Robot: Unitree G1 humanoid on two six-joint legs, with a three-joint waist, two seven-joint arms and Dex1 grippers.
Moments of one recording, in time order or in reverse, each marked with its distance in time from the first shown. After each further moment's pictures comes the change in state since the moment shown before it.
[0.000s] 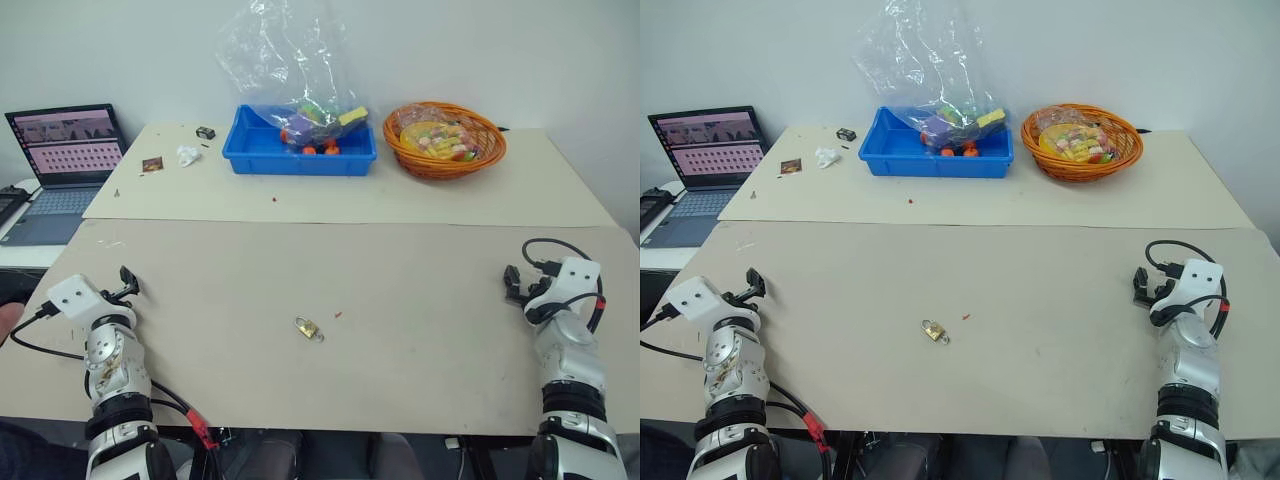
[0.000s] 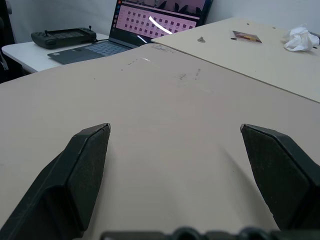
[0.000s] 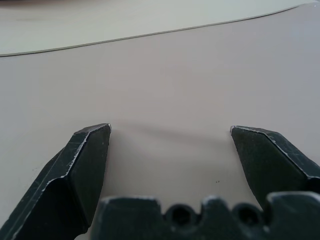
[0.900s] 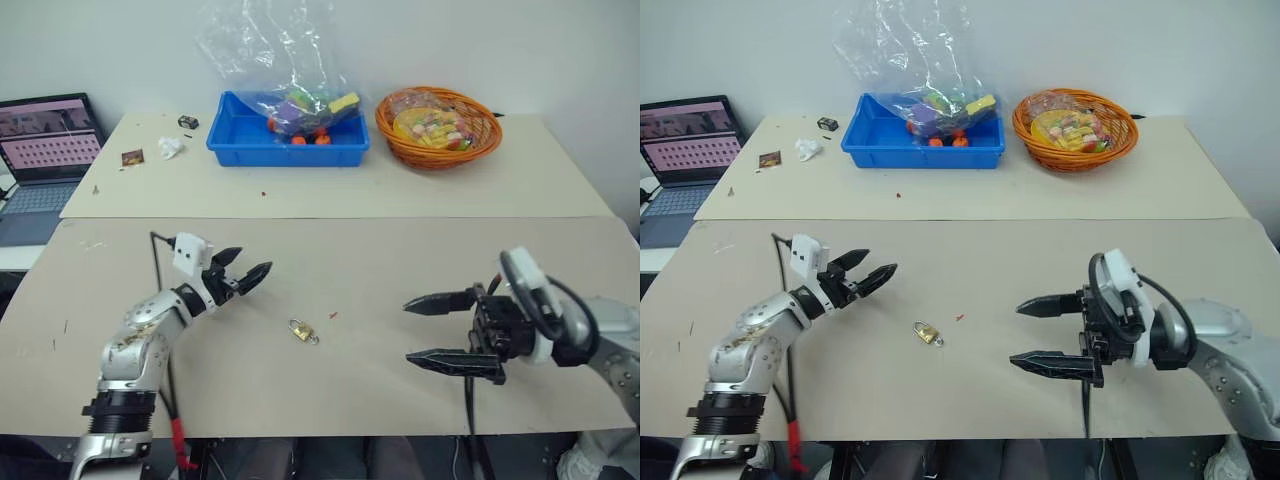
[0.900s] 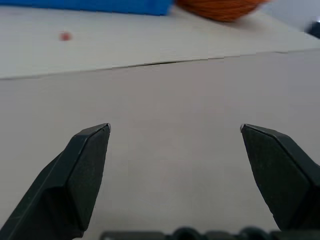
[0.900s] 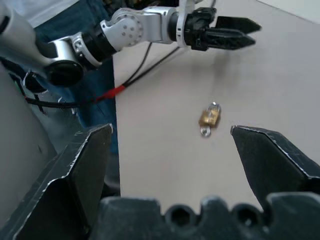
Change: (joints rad) left arm 0.059 0.213 -0.457 -0.669 -0.208 0.621 -0.755; right arm 0.271 -0.480 0.254 -1.111 0.709 0.604 0.969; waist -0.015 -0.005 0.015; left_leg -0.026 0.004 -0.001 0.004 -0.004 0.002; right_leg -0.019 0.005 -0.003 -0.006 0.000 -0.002
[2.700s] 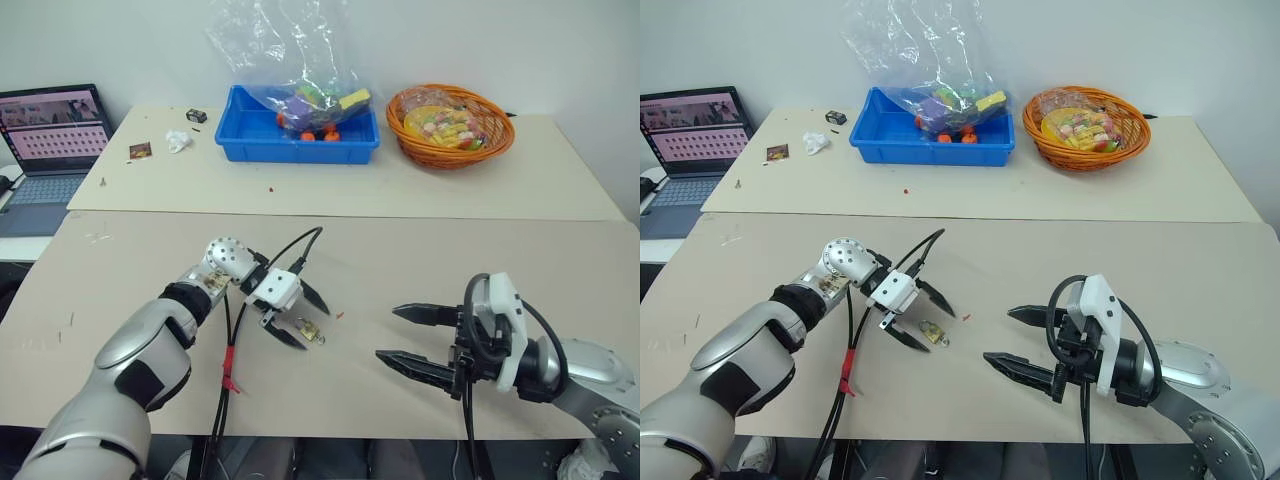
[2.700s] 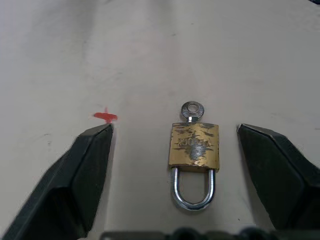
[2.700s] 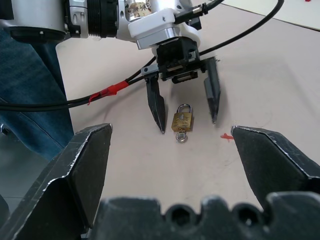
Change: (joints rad) left arm -0.723 -0.051 -1.039 1.099 -0.002 -1.220 -0.846; right arm 0.203 0.134 -0.023 -0.231 -0.001 0.011 -0.420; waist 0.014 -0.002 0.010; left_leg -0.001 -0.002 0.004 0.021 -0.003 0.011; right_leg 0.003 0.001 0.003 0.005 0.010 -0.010
